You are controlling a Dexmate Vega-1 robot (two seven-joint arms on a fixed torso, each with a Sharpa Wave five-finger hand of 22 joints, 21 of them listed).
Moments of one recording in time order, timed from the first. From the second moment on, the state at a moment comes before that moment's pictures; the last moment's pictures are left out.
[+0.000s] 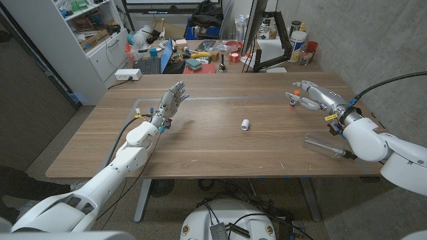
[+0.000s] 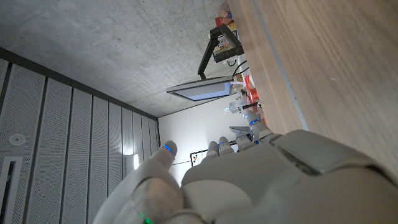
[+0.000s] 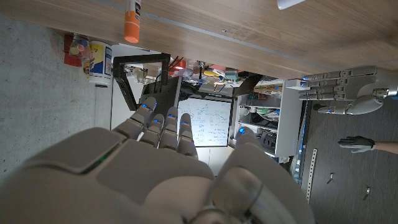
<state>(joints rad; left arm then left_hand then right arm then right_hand) 0.79 0.51 0.39 -1.17 -0.68 -0.41 -0.26 0.05 0.08 0.51 0.17 0.24 -0.17 -0.05 0.19 0.18 -0.17 -0.10 0.19 0.18 -0.17 -0.03 0.19 0.18 -0.17 -0.03 0.65 0.18 -1.54 -1.15 0.07 -2.24 -0.25 -0.29 -0.25 0.21 0.07 0.22 -0.04 0.22 0.15 0.06 0.21 0.18 0.16 0.06 0.24 0.18 0.01 0.00 0.18 0.17 0.10 -0.04 0.34 0.18</state>
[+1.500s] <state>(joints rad) 0.80 0.51 0.39 -1.19 -0.67 -0.40 -0.25 0.05 0.09 0.51 0.17 0.24 -0.17 -0.05 0.19 0.18 -0.17 -0.10 0.19 0.18 -0.17 -0.03 0.19 0.18 -0.17 -0.03 0.64 0.18 -1.73 -1.02 0.23 -2.34 -0.53 -0.46 -0.08 0.20 0.04 0.20 -0.06 0.23 0.10 0.06 0.19 0.18 0.12 0.06 0.22 0.18 0.00 0.00 0.18 0.17 0.09 -0.04 0.32 0.18</state>
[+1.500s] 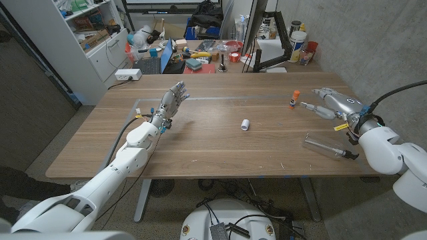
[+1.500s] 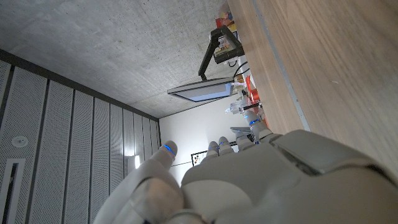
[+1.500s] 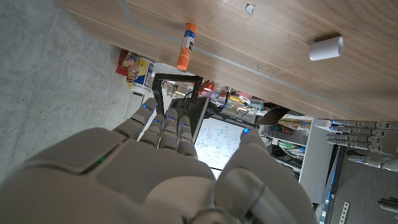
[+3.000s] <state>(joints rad) 0.80 0.52 0.39 -1.18 -0.68 -0.40 -0.27 0.05 0.09 0.51 0.17 0.24 -0.17 -0.05 0.19 0.18 -0.17 -0.10 0.19 0.18 -0.17 -0.03 0.19 0.18 -0.17 -0.03 0.63 0.18 -1.66 -1.14 0.08 -2.37 -0.61 -0.84 0.08 0.23 0.00 0.18 -0.10 0.26 0.01 0.06 0.18 0.18 0.04 0.04 0.20 0.19 0.01 0.01 0.18 0.17 0.09 0.08 0.29 0.18</state>
